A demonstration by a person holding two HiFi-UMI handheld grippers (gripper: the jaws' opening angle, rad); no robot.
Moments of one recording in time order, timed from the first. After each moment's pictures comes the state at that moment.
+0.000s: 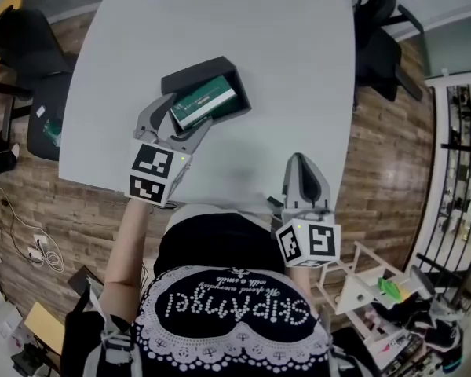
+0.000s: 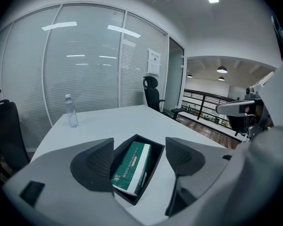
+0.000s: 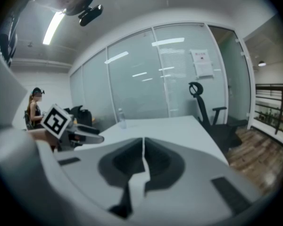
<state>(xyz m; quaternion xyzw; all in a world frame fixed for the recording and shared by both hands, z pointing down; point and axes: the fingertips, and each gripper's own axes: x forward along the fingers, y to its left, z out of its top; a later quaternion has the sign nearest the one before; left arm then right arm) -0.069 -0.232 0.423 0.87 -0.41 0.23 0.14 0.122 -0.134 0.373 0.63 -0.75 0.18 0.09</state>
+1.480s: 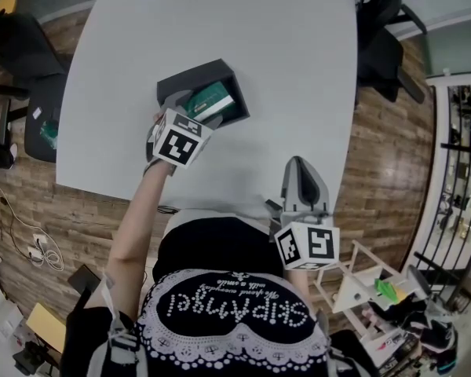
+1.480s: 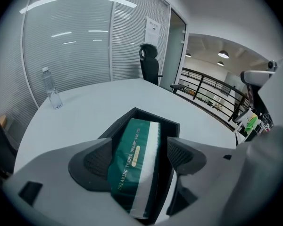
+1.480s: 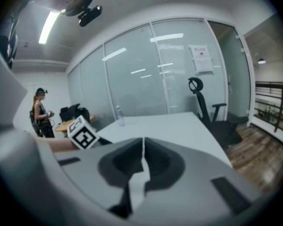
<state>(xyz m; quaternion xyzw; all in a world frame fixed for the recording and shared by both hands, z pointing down) -0.034 -0.268 0.538 0.84 -0.35 0.36 0.20 0.128 -0.151 0.387 0.63 -0.75 0.20 0.10</state>
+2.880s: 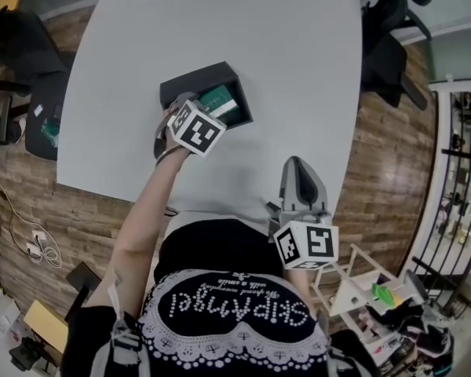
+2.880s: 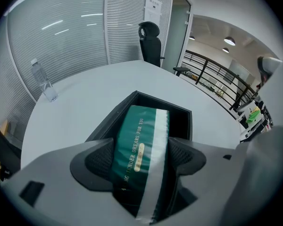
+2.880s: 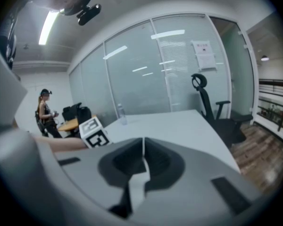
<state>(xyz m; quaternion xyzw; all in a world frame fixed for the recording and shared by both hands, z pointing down) -0.031 -0.271 0.579 0.80 -0.32 0.45 0.23 0.119 -0.164 0.395 0.61 -0.75 0.21 0.11</state>
